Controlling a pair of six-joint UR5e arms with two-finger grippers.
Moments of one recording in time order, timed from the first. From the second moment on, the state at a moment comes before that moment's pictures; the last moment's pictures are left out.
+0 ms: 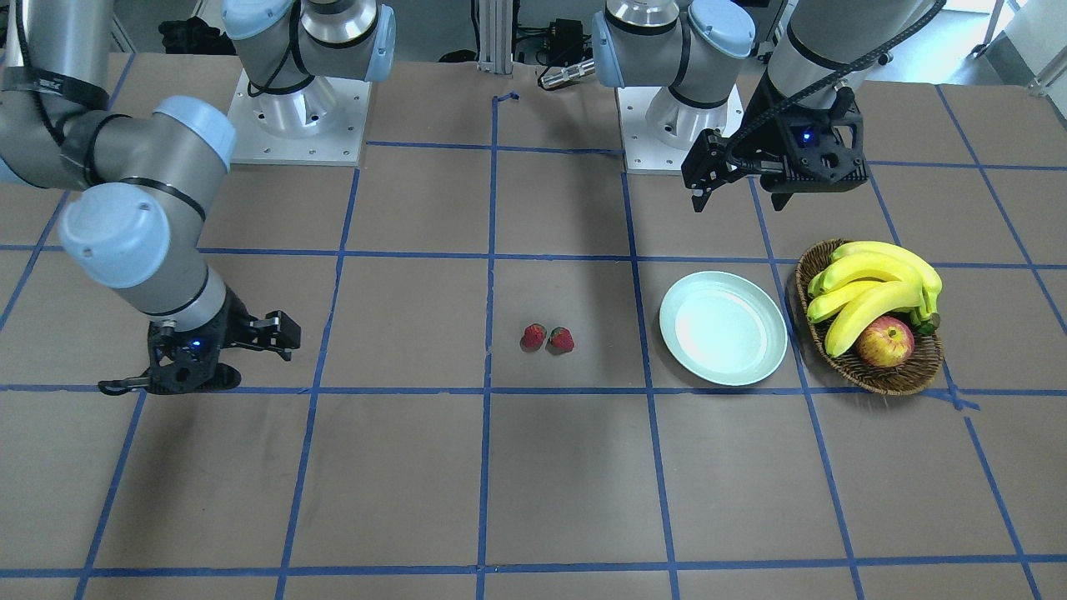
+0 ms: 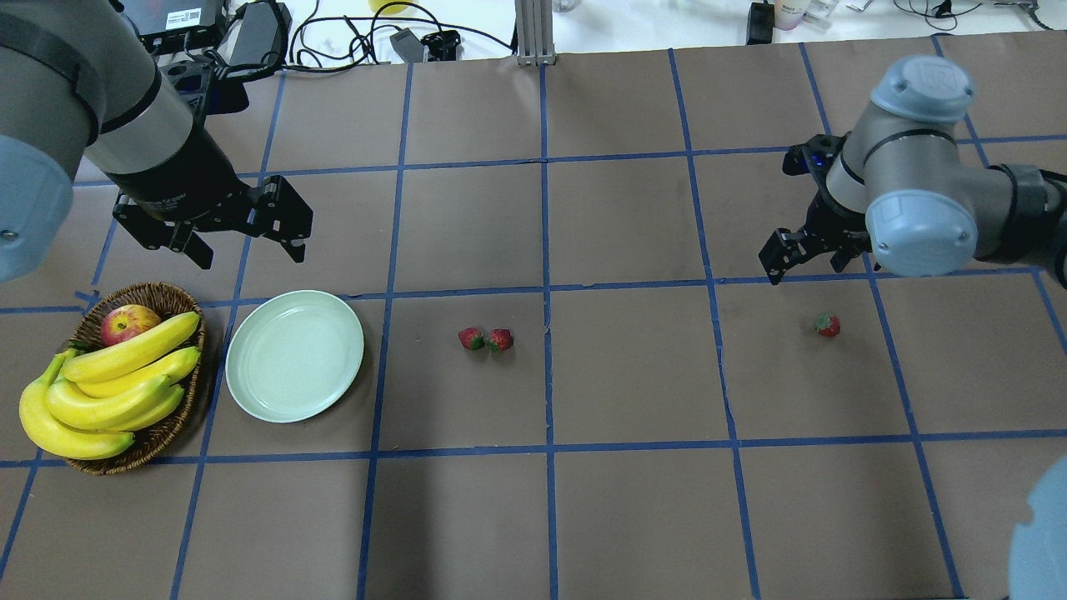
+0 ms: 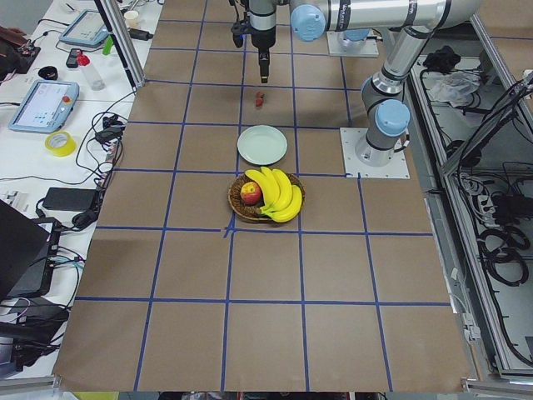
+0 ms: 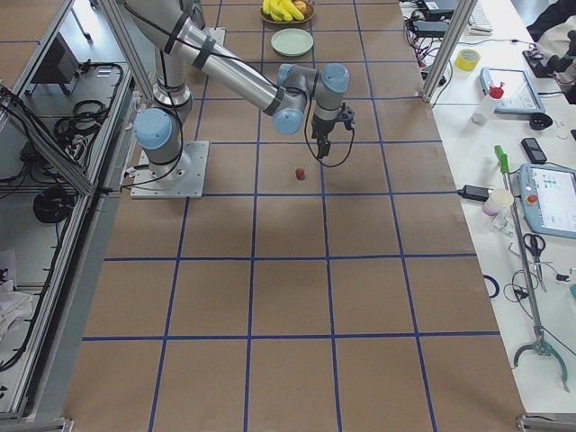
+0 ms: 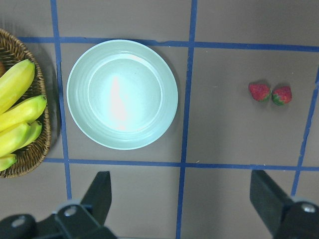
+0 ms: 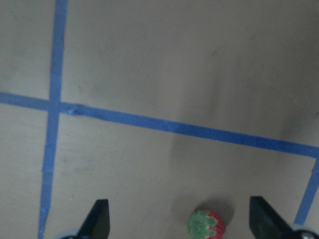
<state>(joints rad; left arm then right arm) -1.50 -1.48 -1.72 -1.54 1.60 0.03 1.32 -1.31 1.99 -2.19 -1.57 -0.45</state>
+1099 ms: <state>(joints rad) -1.50 -1.48 -1.72 -1.54 1.63 0.03 1.29 -1.31 2.15 -2.41 -1.65 -0.53</state>
